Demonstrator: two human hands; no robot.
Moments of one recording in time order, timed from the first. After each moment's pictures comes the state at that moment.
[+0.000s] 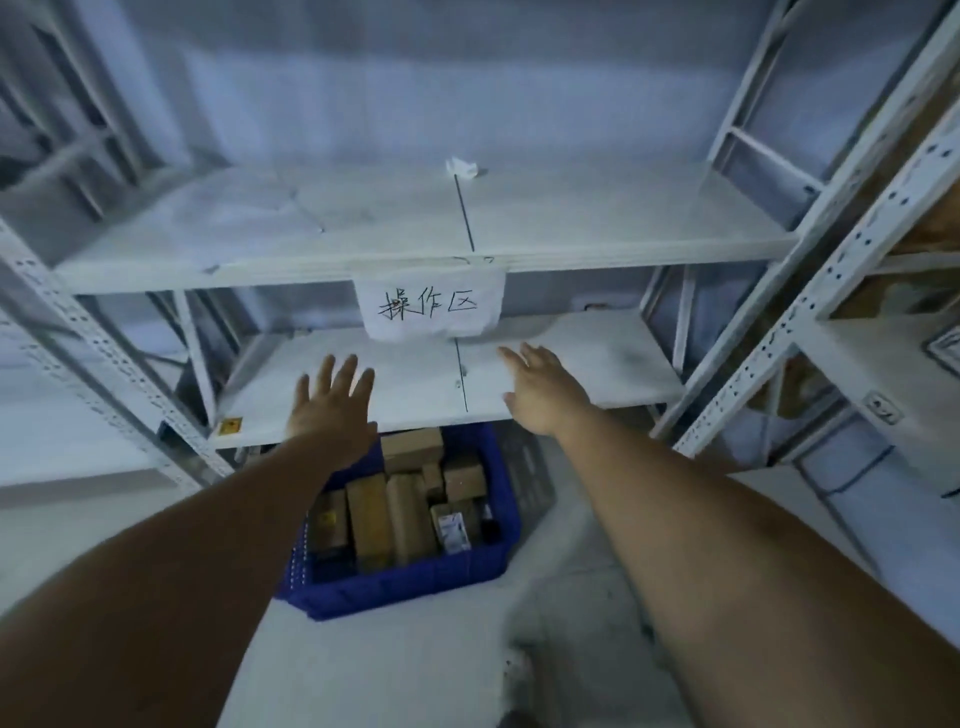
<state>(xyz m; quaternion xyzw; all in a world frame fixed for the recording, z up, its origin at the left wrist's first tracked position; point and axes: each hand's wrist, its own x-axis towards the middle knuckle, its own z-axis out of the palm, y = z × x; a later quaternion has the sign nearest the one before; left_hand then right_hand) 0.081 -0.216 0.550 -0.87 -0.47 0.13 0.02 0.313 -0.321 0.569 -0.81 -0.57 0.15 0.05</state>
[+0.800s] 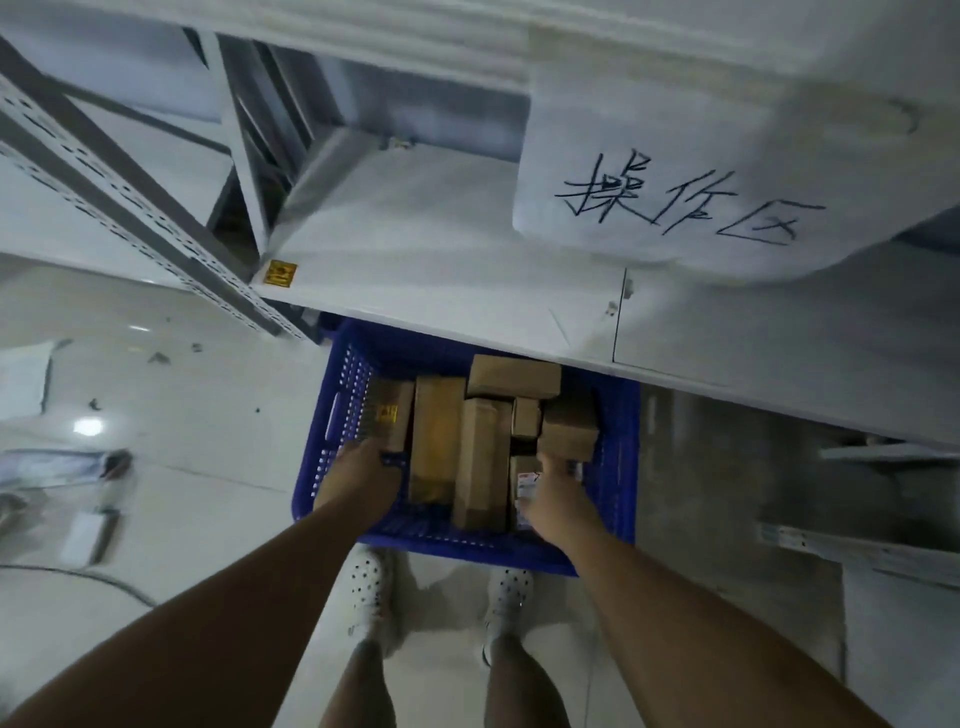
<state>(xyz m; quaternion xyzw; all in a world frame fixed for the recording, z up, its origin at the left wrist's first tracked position) 0.046 -0.059 0.254 -0.57 -0.72 0.15 -0.38 0.263 -0.124 0.219 -0.76 -0.43 0.48 -0.04</state>
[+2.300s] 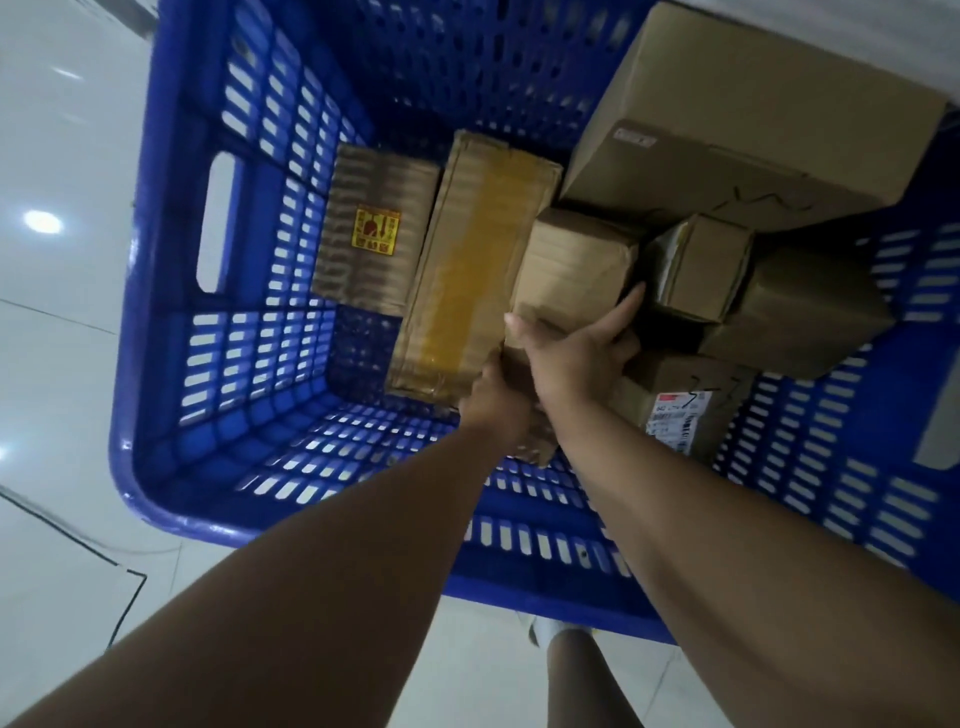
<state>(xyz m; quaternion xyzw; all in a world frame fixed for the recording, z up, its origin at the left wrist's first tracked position) 0.095 -0.074 -0.181 -0.31 -0.71 0.08 -0.63 0.169 -0.051 -0.183 -0.89 -0.18 0.40 0.15</state>
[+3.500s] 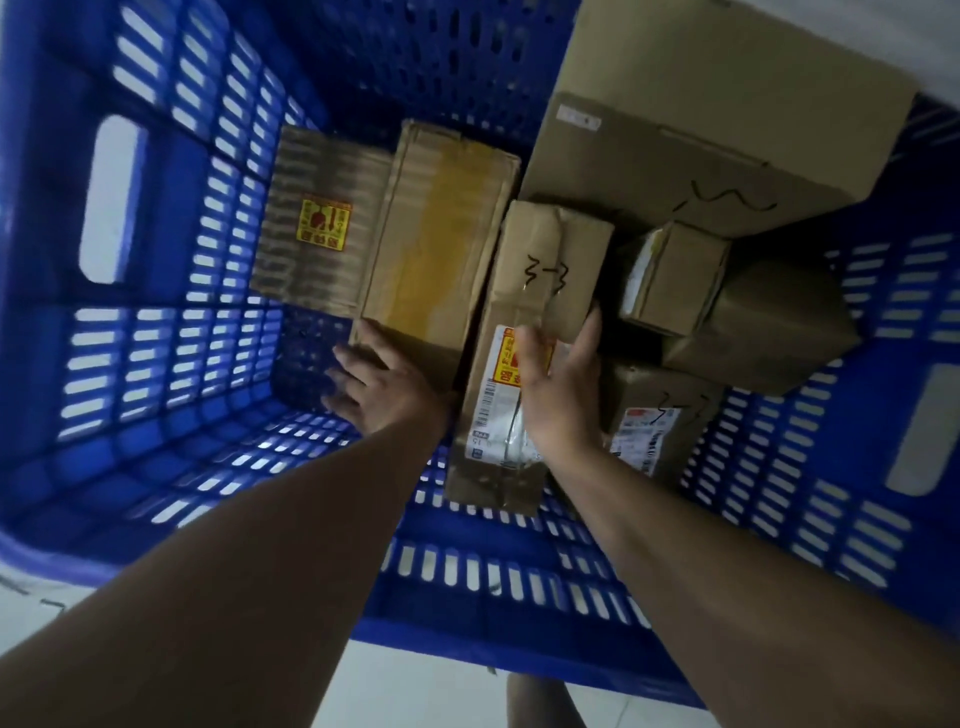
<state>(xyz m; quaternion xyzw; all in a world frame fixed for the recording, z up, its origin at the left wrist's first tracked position) 0.080 -0.063 -0.233 -0.40 -0.82 0.22 -0.35 0.204 -0.076 -0.187 -0.83 -0.25 0.48 0.15</state>
